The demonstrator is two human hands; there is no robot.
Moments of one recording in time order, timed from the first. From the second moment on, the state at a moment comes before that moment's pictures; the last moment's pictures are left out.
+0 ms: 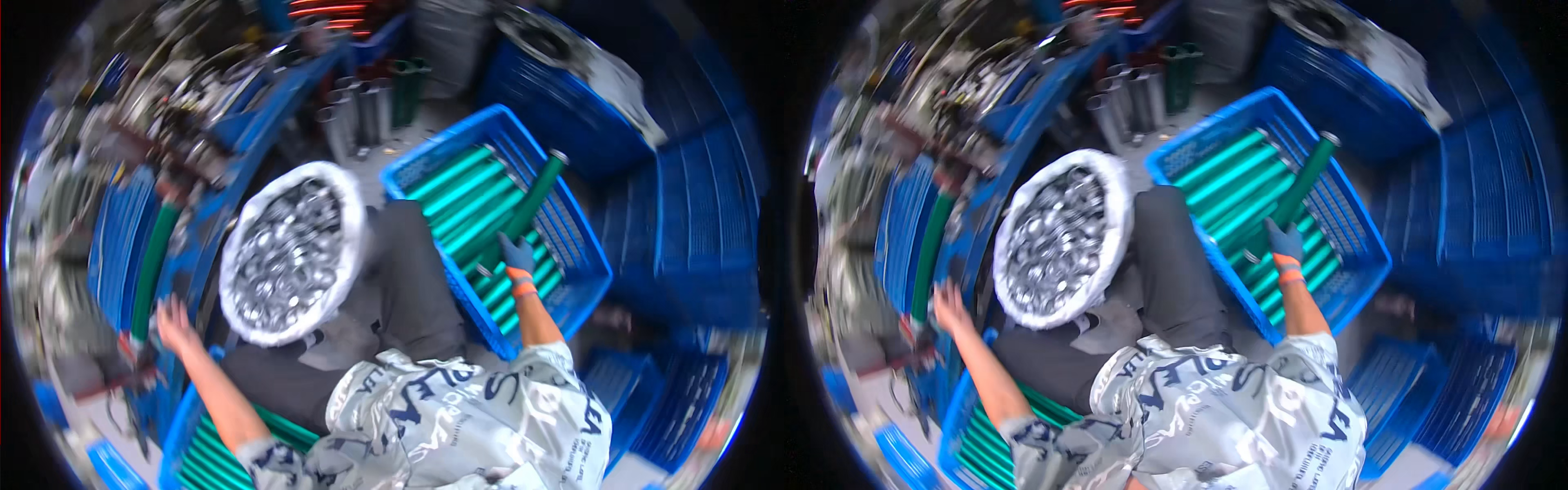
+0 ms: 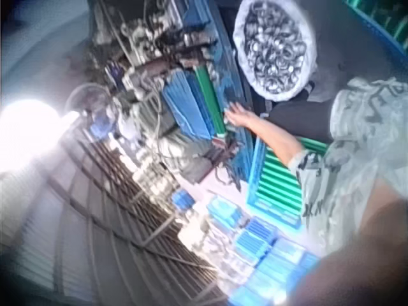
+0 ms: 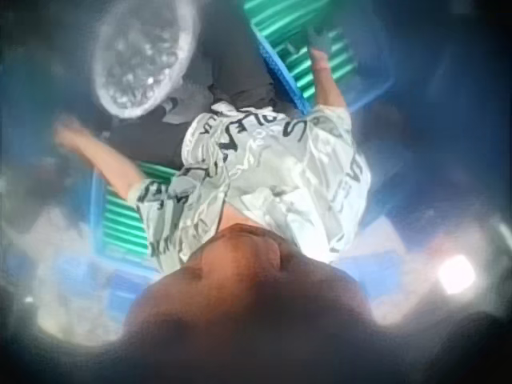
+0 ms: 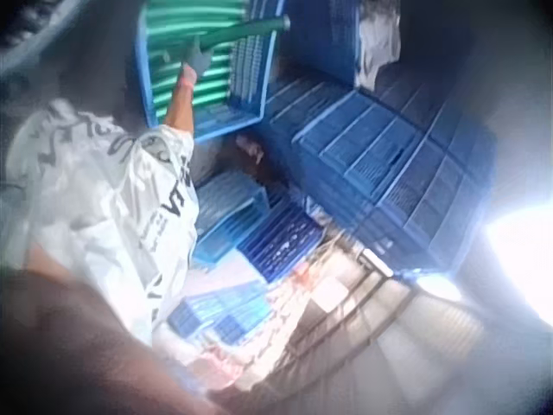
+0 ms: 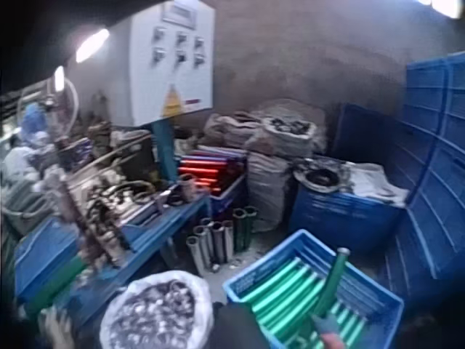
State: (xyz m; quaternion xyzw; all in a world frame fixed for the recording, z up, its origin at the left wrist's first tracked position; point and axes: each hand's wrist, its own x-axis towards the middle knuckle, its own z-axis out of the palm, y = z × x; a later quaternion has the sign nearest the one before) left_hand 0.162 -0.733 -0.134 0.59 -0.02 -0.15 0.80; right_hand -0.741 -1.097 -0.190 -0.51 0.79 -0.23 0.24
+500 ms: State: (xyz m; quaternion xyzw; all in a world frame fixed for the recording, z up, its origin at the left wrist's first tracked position) left_hand -0.100 -0.443 -0.135 0.97 -0.02 0.14 0.18; right_hand -0.779 -1.078 -0.353 -0.39 0.84 -0.15 0.35
